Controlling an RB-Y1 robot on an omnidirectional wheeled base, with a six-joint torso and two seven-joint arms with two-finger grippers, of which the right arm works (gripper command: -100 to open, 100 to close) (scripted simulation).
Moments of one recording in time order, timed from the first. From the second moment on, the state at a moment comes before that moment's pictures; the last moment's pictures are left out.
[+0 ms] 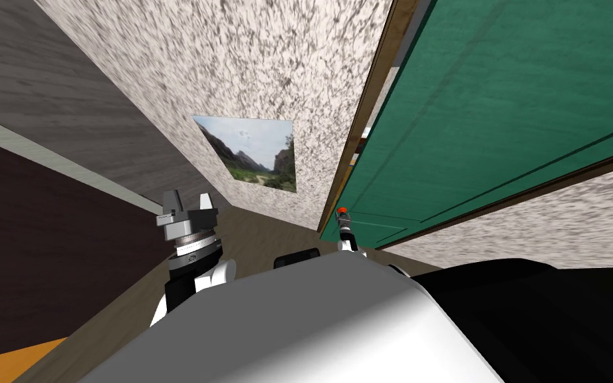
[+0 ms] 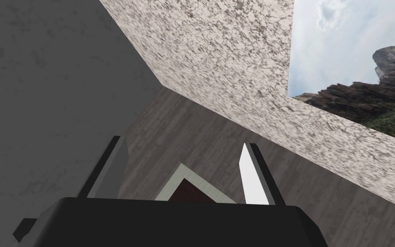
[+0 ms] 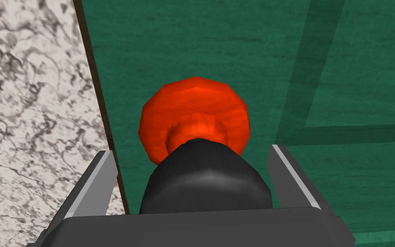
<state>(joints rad) 0.05 -0.31 0.14 -0.78 -0.70 -0.85 -1.38</state>
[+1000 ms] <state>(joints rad) 0.07 -0.34 0.17 -0.80 -0.69 -0.85 -1.42</state>
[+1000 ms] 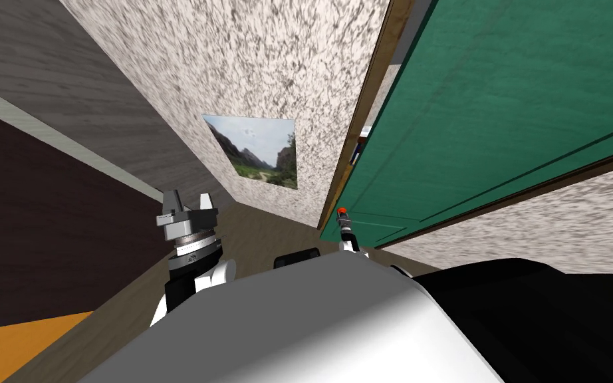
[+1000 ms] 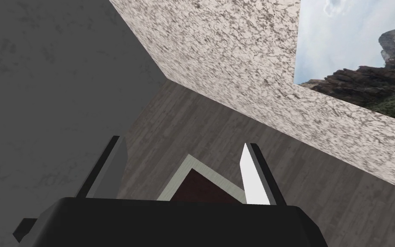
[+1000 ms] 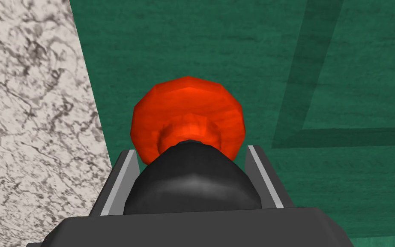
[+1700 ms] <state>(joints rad) 0.11 -0.40 0.25 -0.81 -0.66 -0.88 -1.52</state>
